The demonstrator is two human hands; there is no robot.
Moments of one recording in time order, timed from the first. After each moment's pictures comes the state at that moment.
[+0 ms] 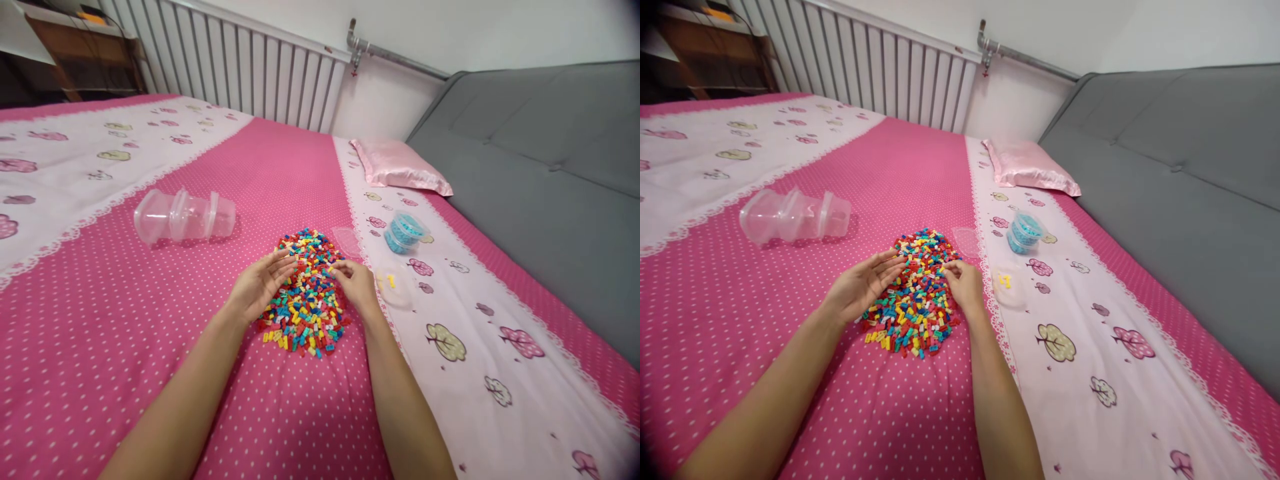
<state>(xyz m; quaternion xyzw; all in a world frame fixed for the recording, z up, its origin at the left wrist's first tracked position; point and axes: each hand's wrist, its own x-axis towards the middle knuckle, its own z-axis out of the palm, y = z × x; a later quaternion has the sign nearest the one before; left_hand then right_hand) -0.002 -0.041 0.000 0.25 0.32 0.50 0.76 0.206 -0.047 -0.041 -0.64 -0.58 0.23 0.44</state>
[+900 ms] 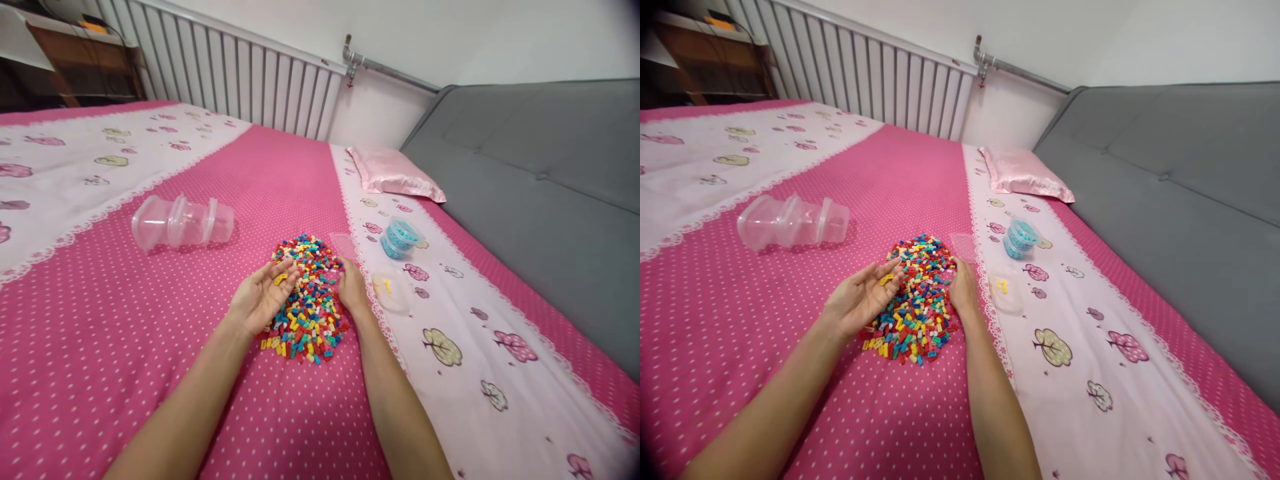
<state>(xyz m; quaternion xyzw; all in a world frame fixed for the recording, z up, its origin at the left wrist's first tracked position) 0.001 -0.050 0.005 0.09 0.24 0.49 0.83 0.213 -0.032 -0.061 -0.66 -0.63 0.08 0.40</state>
